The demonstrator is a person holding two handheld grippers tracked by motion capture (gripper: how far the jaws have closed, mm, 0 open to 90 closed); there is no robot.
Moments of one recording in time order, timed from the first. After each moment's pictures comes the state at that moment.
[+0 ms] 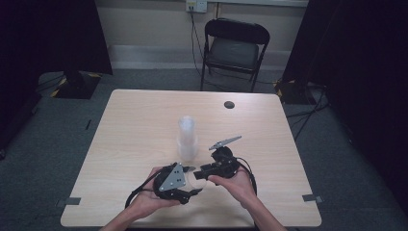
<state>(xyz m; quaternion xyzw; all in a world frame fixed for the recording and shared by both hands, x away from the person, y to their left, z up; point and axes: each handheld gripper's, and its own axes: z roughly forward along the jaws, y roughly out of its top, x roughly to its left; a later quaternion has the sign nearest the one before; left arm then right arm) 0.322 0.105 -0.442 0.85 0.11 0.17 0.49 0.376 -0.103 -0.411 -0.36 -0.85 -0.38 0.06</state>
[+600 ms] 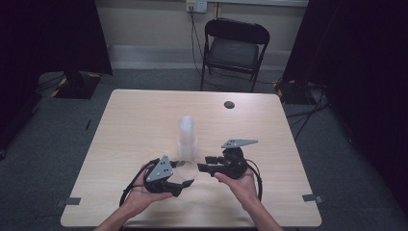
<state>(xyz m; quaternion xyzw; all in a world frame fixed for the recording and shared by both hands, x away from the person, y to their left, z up) 0.333 0.133 -0.446 0.82 0.19 0.16 0.52 0.367 -0.126 -0.405 -0.37 -0.79 -0.49 0.01</state>
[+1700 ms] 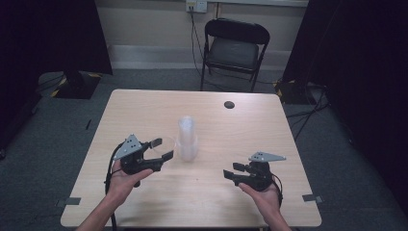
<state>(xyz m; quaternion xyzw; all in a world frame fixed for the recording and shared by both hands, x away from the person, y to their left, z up) 0.362 0.194 -0.414 0.71 0.32 0.18 0.60 0.342 -0.194 -0.432 -0.42 -0.77 -0.48 -0.07</state>
